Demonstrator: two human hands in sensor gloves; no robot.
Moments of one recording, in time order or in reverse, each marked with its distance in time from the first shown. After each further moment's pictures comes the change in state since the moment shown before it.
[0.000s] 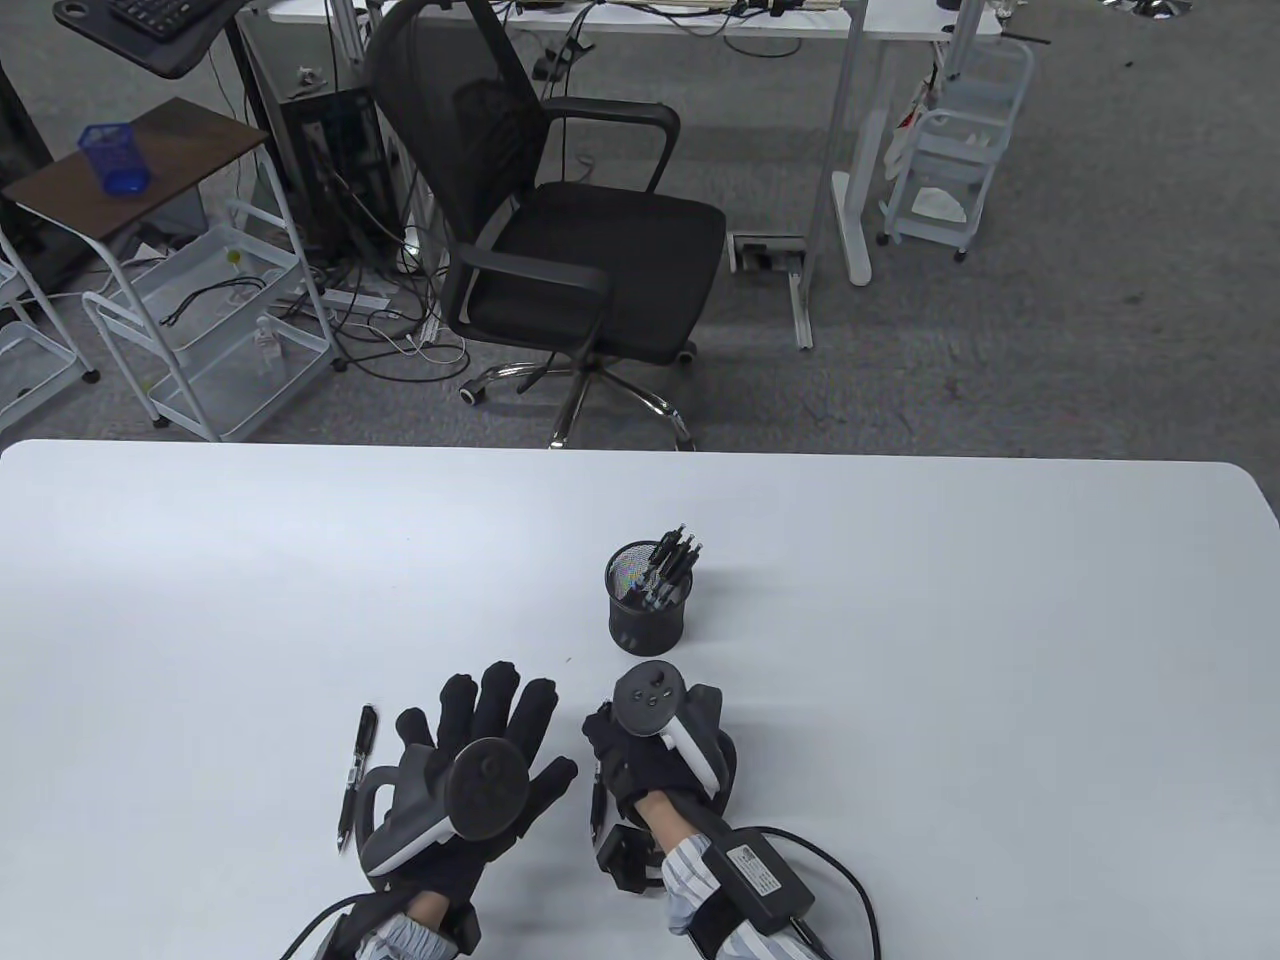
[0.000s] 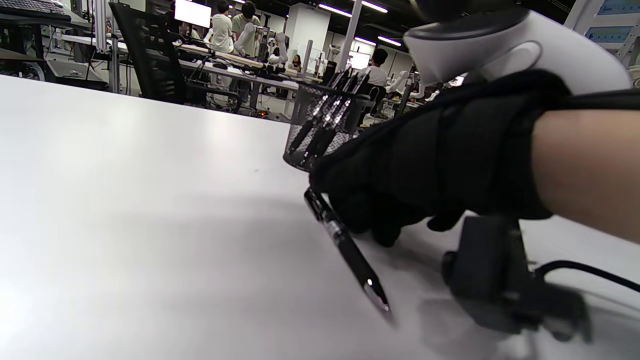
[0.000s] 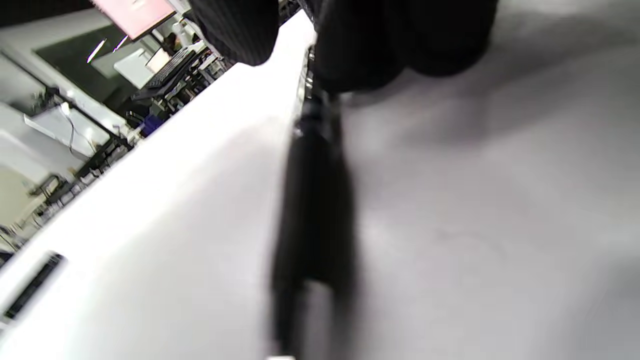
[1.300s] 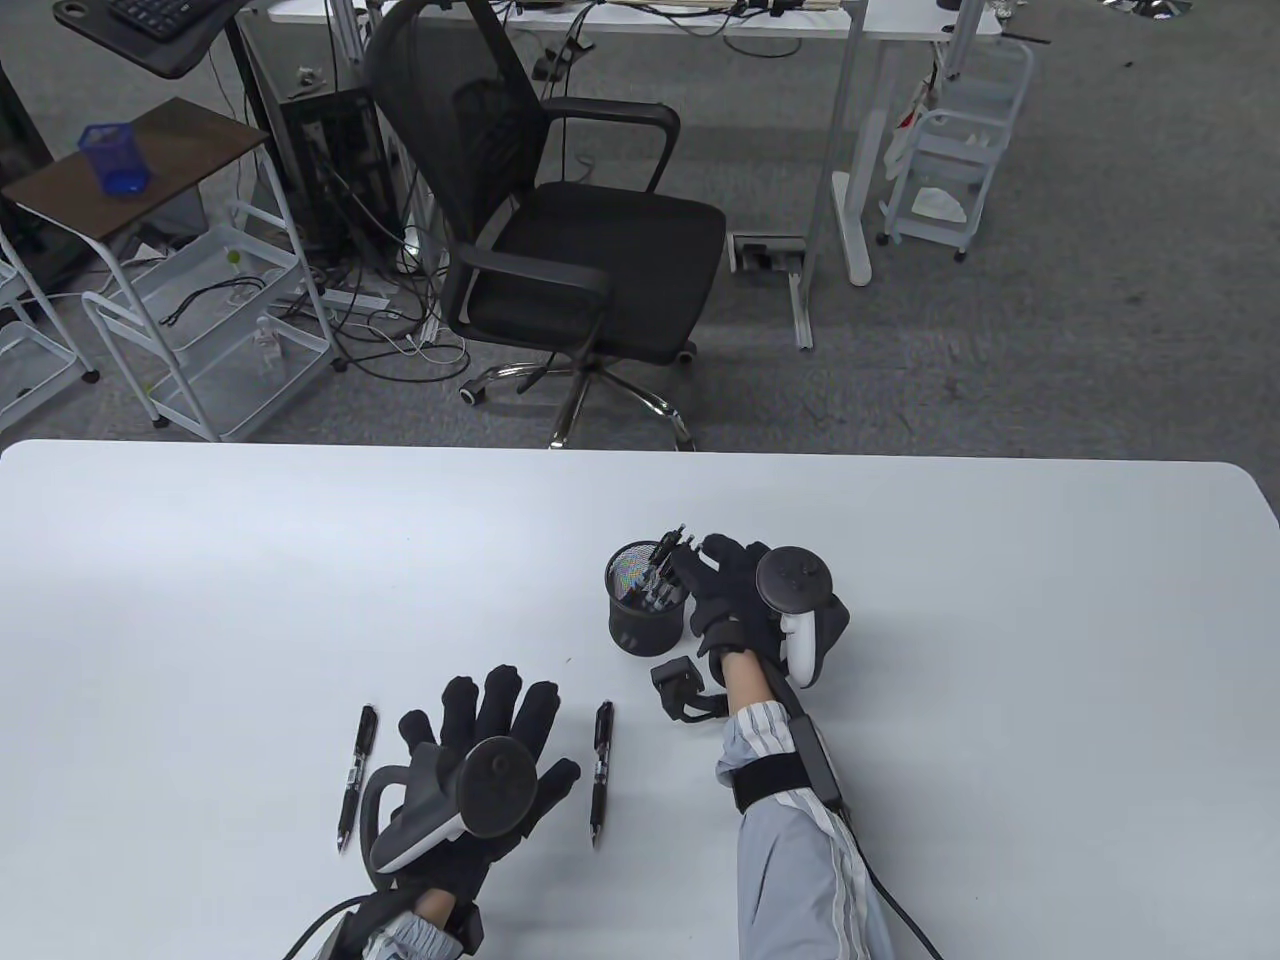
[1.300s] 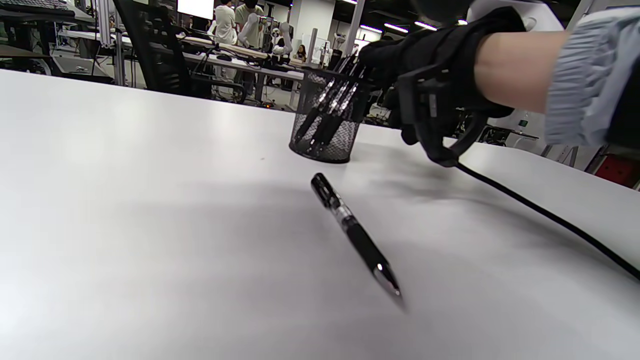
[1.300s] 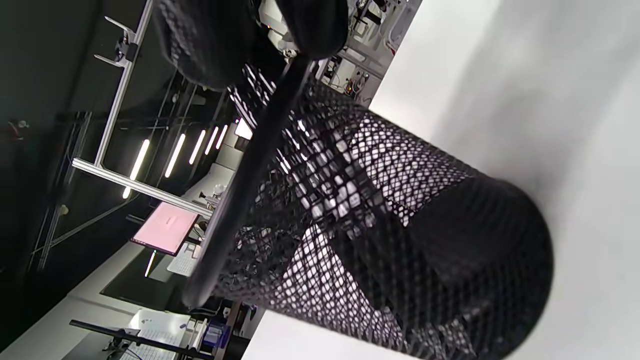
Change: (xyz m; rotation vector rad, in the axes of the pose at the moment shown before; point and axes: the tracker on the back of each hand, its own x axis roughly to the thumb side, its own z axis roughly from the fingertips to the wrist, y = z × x) left_hand 0.002 -0.007 -0.004 -0.031 0.020 -0.025; right_hand -0.033 -0.112 -0.075 -0.372 -0.029 -0.460
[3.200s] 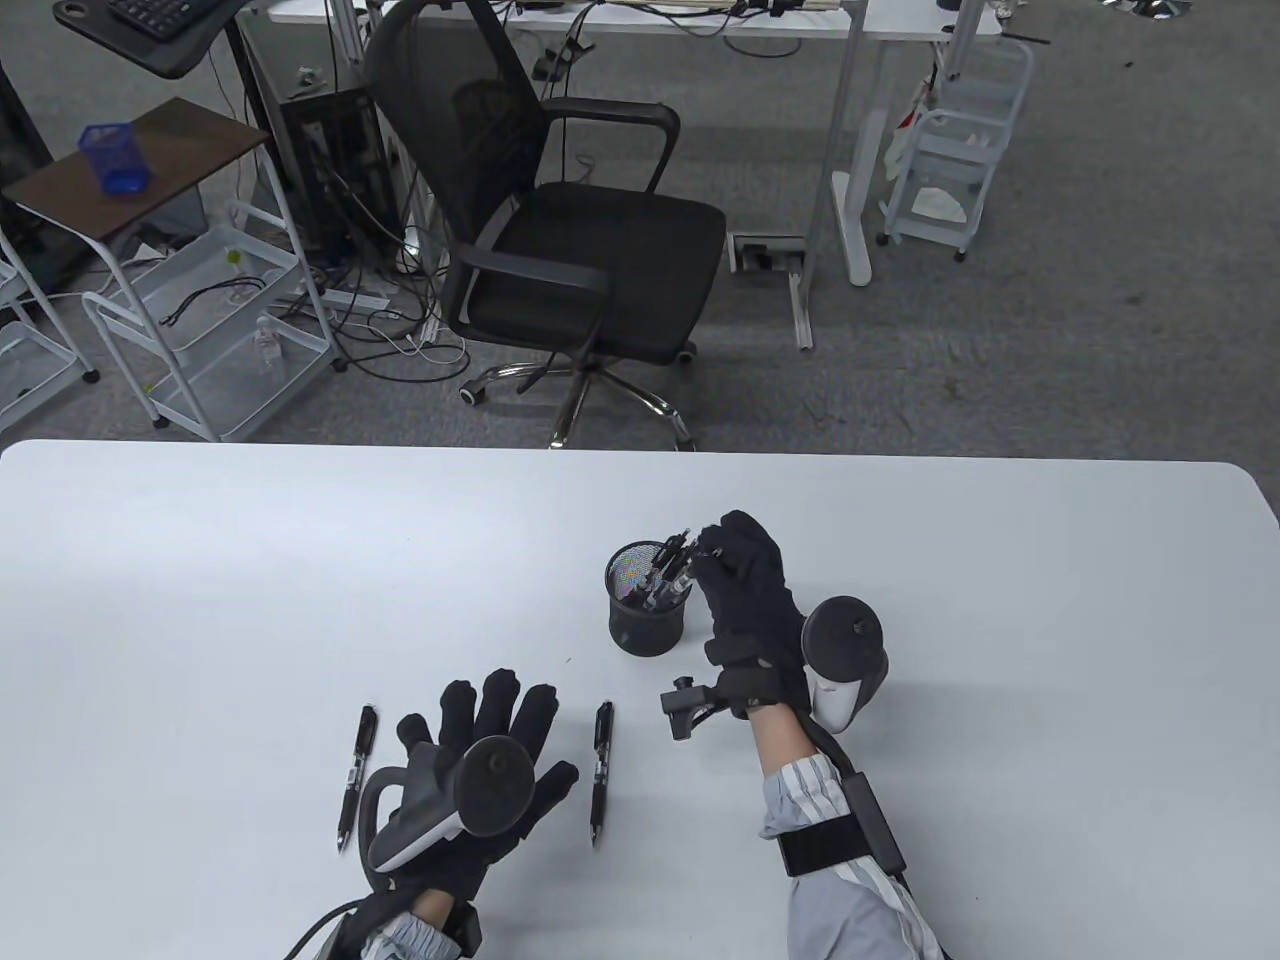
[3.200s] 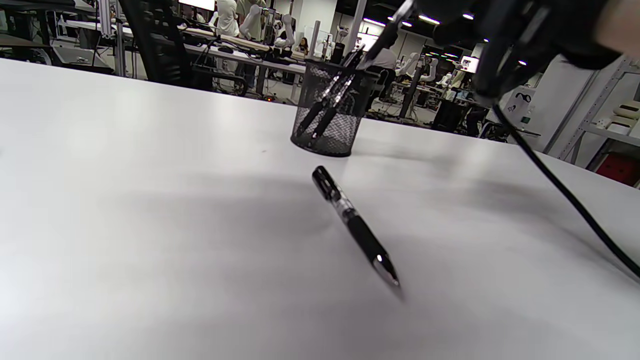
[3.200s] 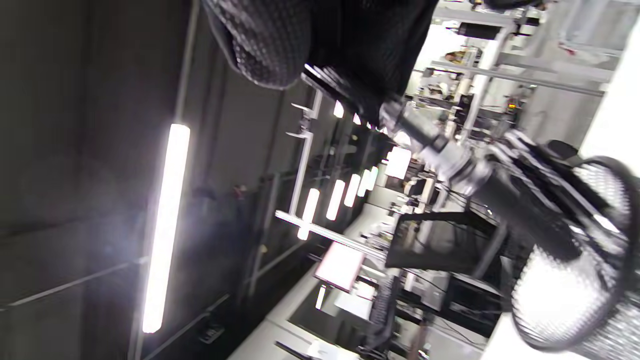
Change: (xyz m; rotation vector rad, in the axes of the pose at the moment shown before) left_hand -0.001 0.002 0.000 -0.020 0.004 0.011; right_hand 0.047 -0.048 0.070 -0.104 -0.509 -0.296
